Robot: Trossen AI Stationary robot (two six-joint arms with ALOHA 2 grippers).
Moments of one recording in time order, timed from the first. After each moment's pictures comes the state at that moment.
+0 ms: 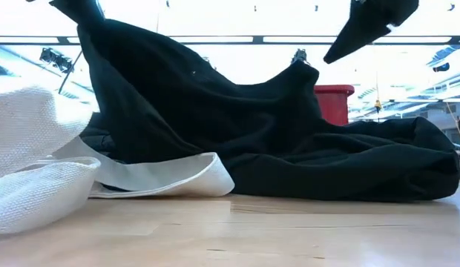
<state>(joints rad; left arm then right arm) -0.64 1.62 1.40 -1.57 -0.84 -1.03 0.53 1.48 1.10 -0.84 0.87 0.65</state>
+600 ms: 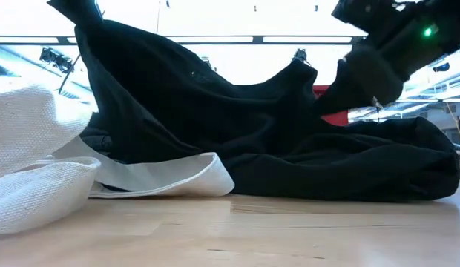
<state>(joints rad) -0.64 1.62 1.40 -1.57 -0.82 -1.06 0.58 1.73 0.91 -0.37 1.05 0.71</state>
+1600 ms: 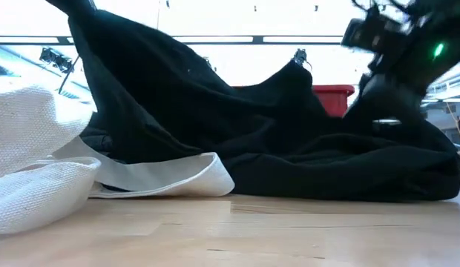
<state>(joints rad) -0.72 1.62 1.40 -1.57 -0.87 -1.03 0.59 1.74 0.97 -0.79 0.97 0.95</state>
